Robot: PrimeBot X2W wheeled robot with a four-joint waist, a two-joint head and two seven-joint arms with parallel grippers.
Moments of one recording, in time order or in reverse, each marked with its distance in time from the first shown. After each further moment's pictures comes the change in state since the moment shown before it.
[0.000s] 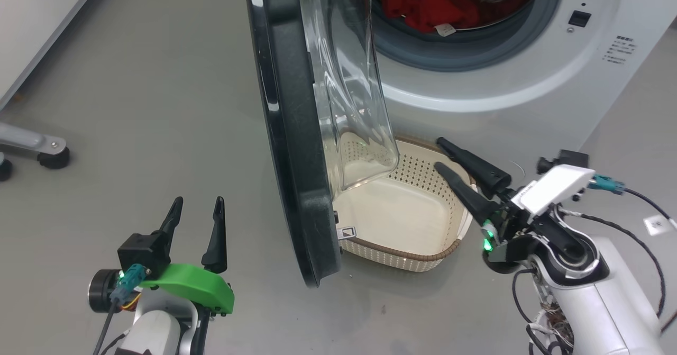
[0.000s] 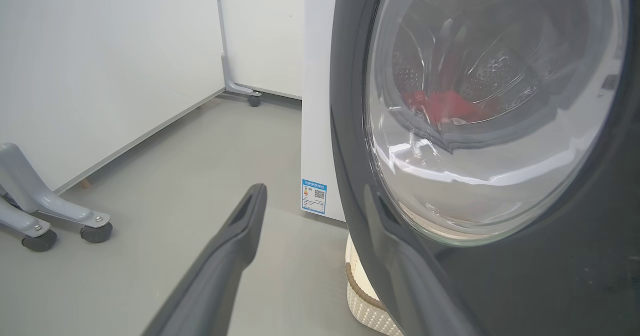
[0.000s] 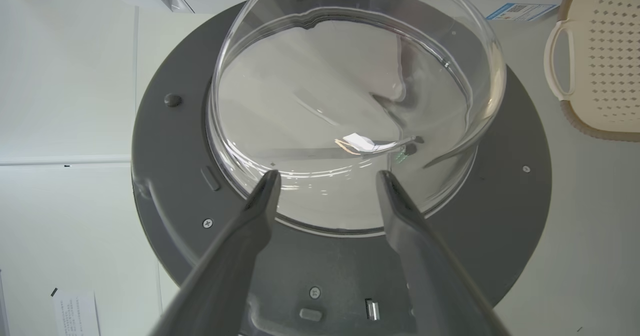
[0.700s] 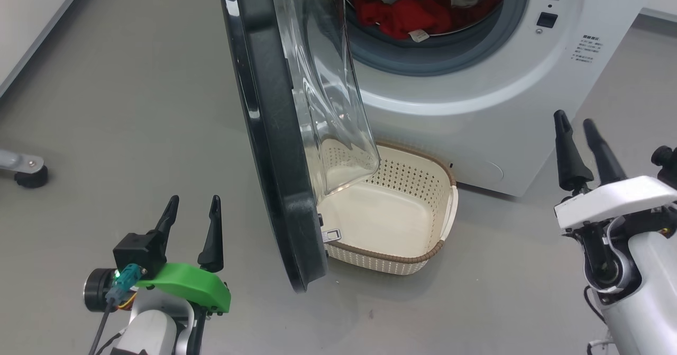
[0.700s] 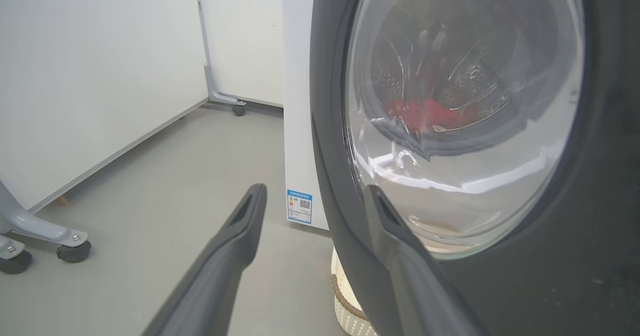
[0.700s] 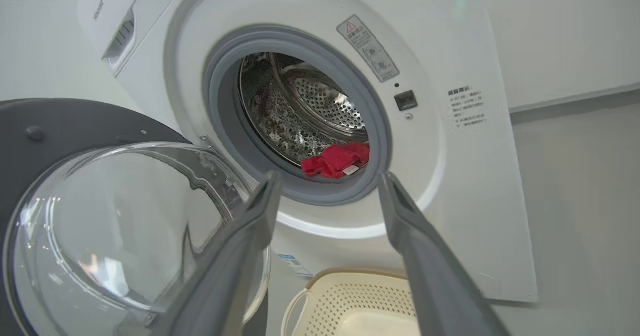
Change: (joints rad) left arm 0.009 0.011 0.004 -0.014 0.000 0.002 0.002; right arm 0.059 -0.209 0.012 -0.040 -0.800 0.000 -0.647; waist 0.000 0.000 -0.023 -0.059
